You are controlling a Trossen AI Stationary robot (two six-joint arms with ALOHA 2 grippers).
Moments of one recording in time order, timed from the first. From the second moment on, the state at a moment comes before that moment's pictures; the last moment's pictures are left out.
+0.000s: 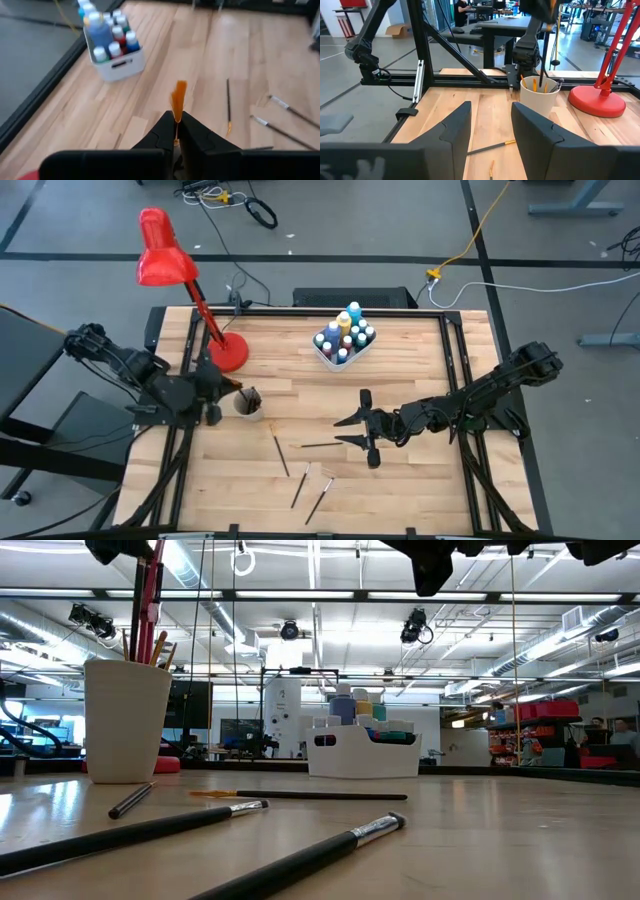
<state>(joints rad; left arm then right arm) -0.51 0.78 0.96 -0.91 -0.67 -0.50 0.39 1.45 0.69 0.69 0.30 0.04</state>
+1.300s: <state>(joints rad) -0.51 1.08 0.96 -0.92 -0.72 -0.69 0.39 1.55 0.69 0.75 0.30 0.04</state>
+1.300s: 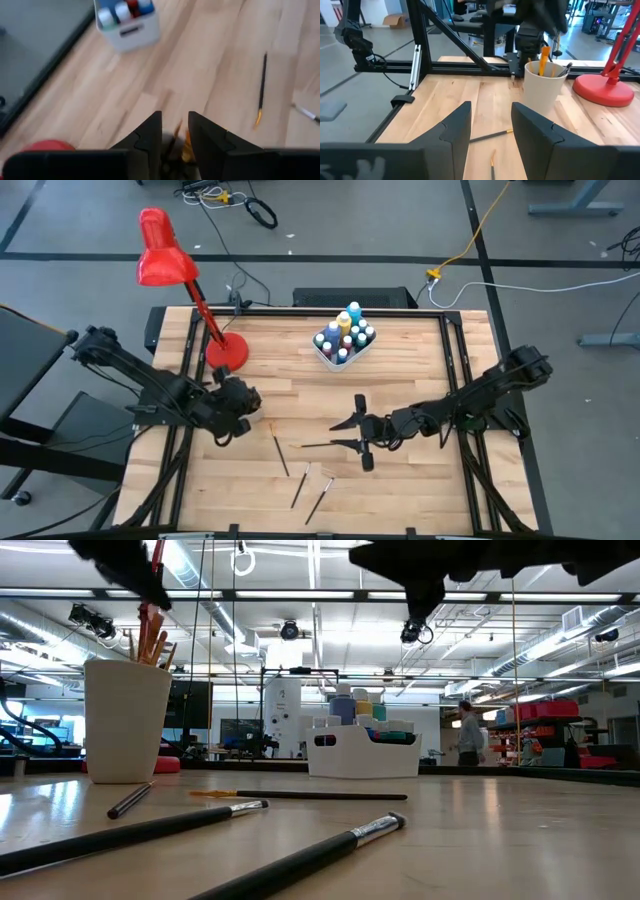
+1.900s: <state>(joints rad) -0.51 1.08 1.08 -0.68 -0.74 -0.41 0.30 1.91 1.03 0.57 0.19 0.07</state>
